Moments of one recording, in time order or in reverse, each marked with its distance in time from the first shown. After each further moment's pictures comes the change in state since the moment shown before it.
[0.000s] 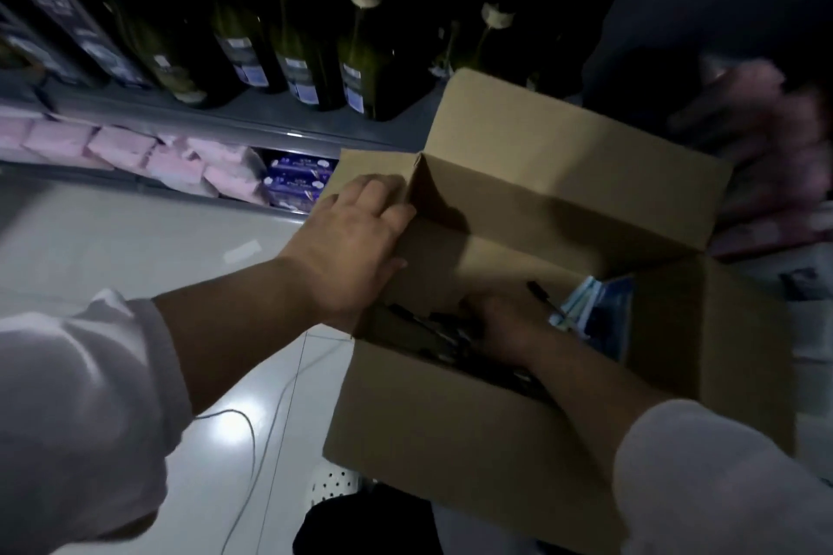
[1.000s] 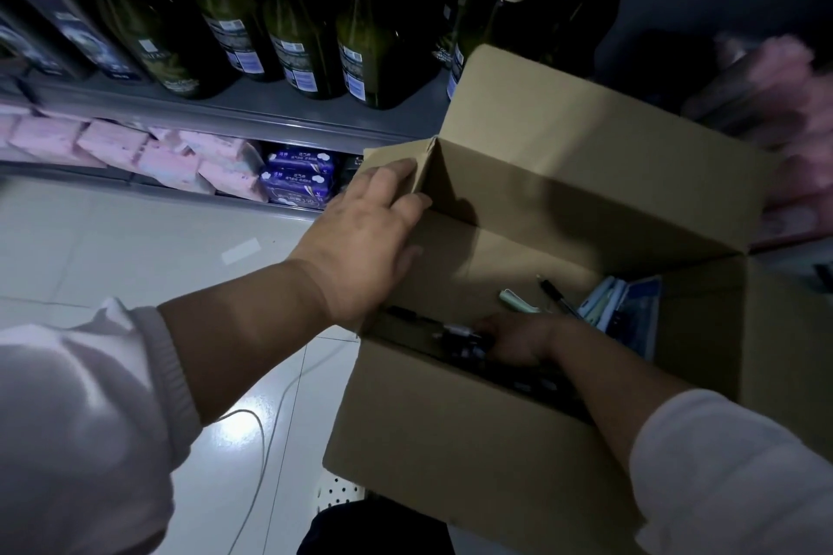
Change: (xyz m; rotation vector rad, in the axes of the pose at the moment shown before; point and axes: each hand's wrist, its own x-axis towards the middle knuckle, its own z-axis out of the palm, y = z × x) left_hand 0.010 -0.004 0.021 -0.143 0.099 0.004; right_hand 0.020 0.008 0.006 -0.016 -0.364 -0.008
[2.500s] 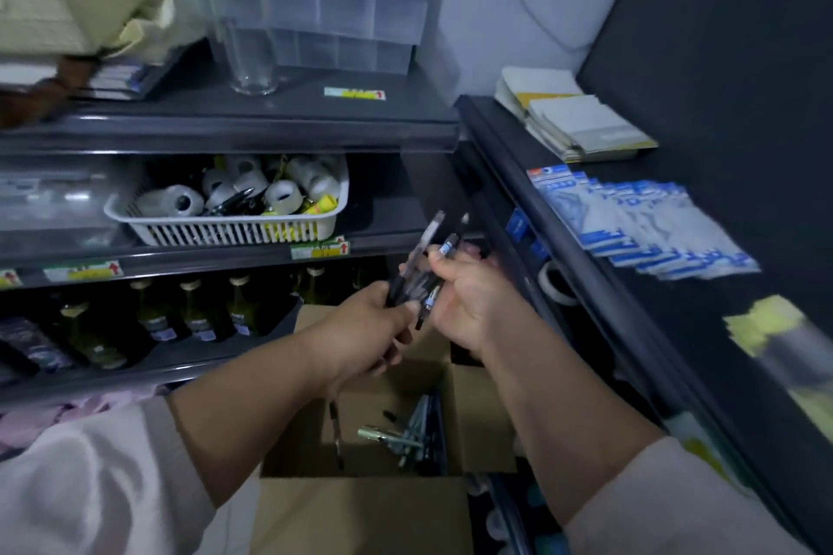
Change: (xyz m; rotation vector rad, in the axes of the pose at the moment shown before) left_hand -0.060 0.259 -0.276 -1.071 -0.273 -0.136; right_hand -0.420 -0.054 -0.094 1.942 0.856 -0.689
